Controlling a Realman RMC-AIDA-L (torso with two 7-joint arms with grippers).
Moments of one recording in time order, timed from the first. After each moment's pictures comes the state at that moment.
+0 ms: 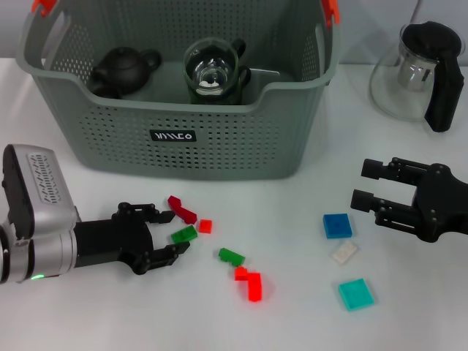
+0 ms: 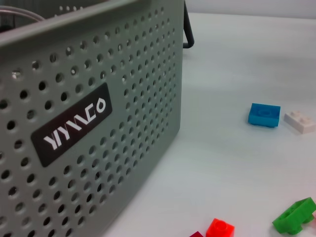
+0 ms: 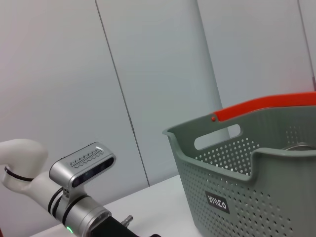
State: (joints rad) left arm -0.40 -2.18 0.75 0.67 2.13 1.26 -1.03; right arm 0.43 2.06 -0.66 -0.57 -1.85 -1.71 1.24
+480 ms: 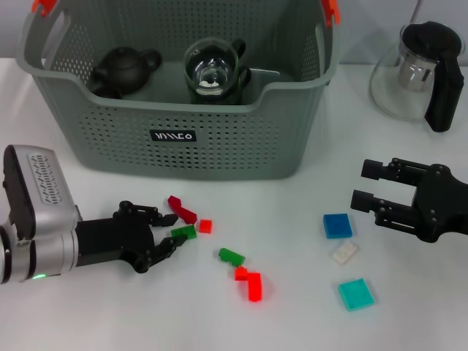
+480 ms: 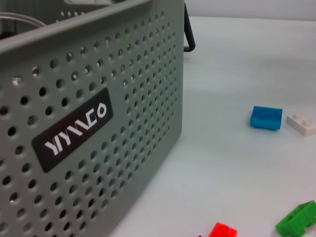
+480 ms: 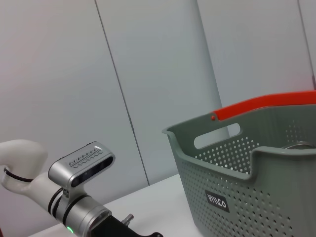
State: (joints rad) left arm -0.40 -2.18 0.75 0.66 2.11 1.25 -1.00; right arm 0.43 2.06 -0.66 -0.57 -1.85 -1.71 1.24
